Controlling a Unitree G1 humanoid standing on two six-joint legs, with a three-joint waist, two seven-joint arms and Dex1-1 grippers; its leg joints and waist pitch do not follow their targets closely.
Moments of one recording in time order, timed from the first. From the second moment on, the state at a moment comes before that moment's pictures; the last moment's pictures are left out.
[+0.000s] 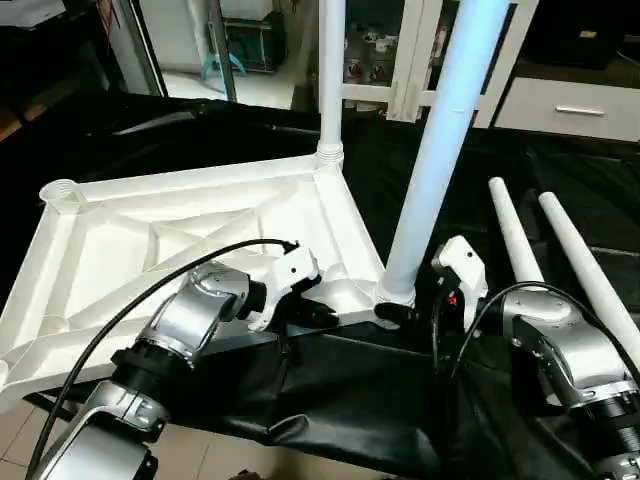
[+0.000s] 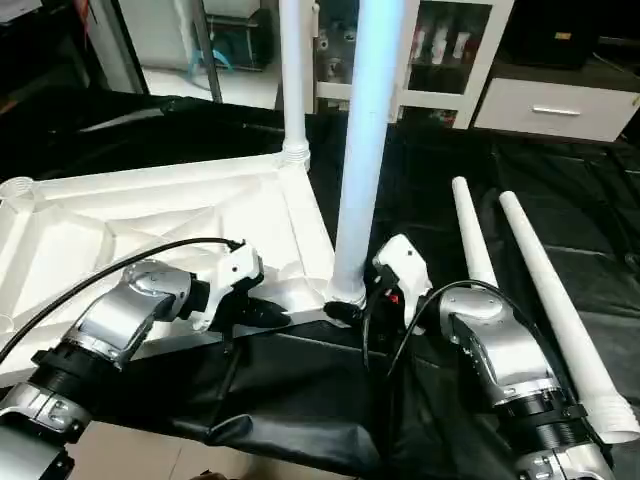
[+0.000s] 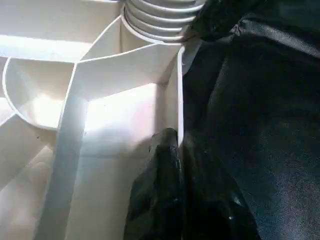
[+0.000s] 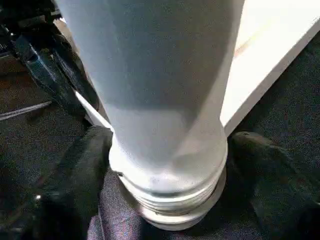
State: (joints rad) left arm -0.55 0.32 -0.34 0.43 -0.02 0.34 -1.19; right arm -0.33 -0.48 0.16 0.20 0.26 0.39 0.92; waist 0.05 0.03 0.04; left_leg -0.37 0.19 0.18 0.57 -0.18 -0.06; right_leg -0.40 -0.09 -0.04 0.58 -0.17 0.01
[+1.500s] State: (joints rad) left arm -0.75 0.07 -0.26 0.81 0.09 0.24 -0.67; right arm -0.66 0.02 -0.02 0.88 0.09 0.03 0.01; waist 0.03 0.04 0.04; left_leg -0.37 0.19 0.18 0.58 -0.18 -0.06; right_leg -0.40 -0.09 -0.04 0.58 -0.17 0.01
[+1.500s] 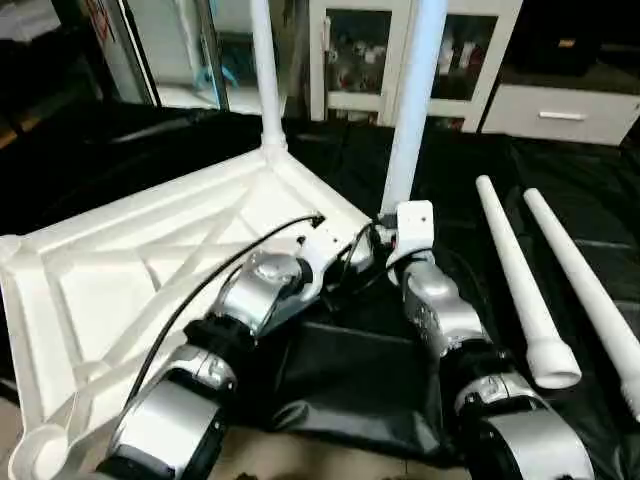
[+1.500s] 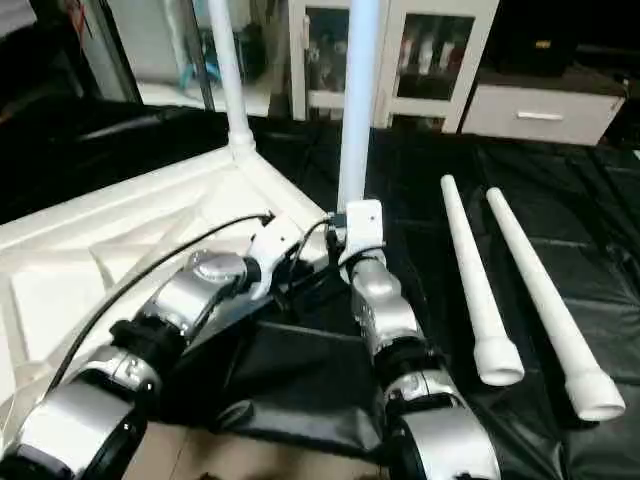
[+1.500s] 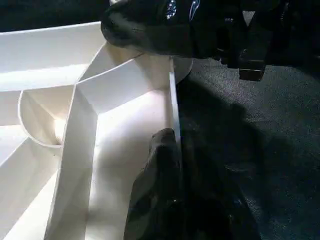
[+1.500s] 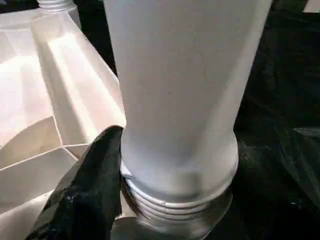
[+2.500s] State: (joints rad) left arm -0.53 0.32 -0.32 0.45 -0.03 0.25 -1.23; right arm -0.28 -0.48 0.16 0.17 0.26 0.40 0.90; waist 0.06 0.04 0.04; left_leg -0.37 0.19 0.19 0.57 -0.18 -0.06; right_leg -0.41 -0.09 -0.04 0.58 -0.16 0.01
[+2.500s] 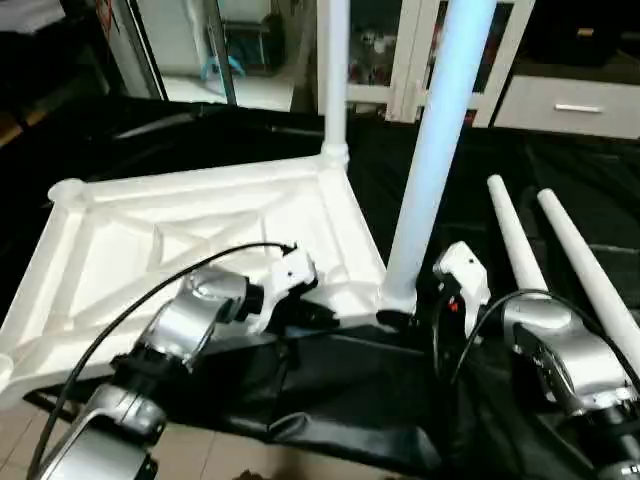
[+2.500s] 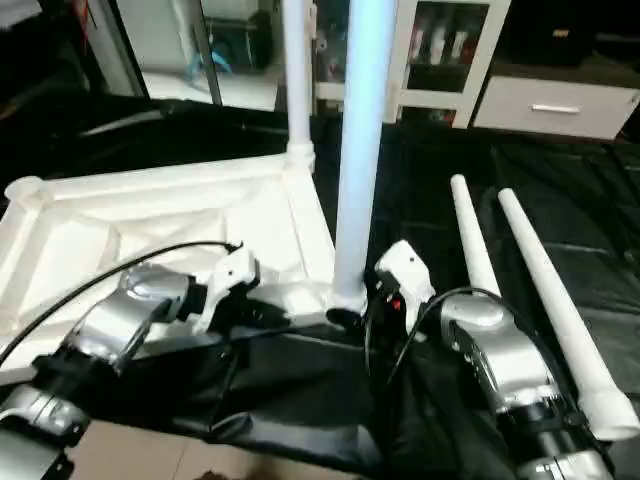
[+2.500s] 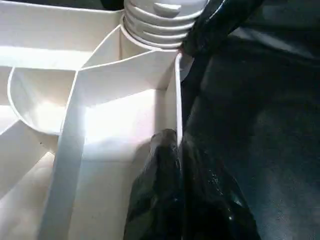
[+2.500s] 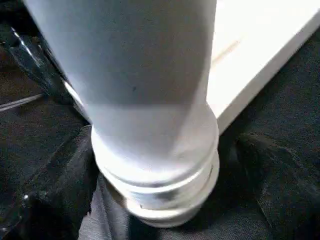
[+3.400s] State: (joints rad) left arm -0.52 0.33 -0.32 0.42 -0.03 0.29 -1.23; right arm -0.28 -0.47 0.16 0.16 0.27 0.42 0.91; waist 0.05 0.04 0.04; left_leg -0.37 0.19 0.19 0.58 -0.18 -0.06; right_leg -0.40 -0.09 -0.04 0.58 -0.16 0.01
